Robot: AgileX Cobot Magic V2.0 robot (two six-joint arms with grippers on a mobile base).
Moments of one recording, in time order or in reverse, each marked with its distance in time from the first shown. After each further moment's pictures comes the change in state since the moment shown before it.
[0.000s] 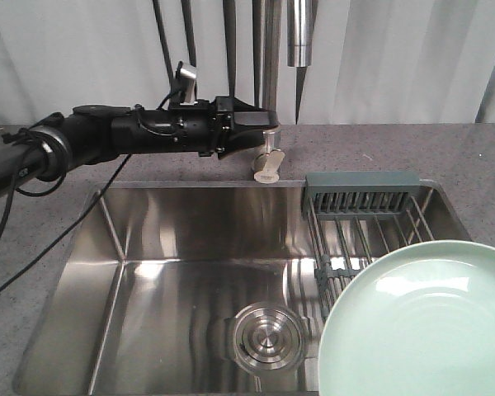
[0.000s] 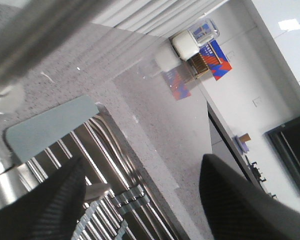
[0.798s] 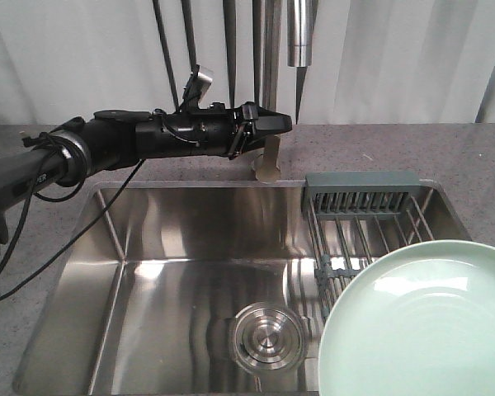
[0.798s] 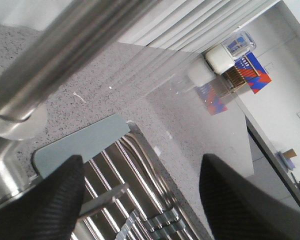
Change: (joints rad) left arm -0.084 -0.003 0.009 -0.012 -0.181 0.077; right arm 0.000 0.000 0.000 0.000 0.000 0.000
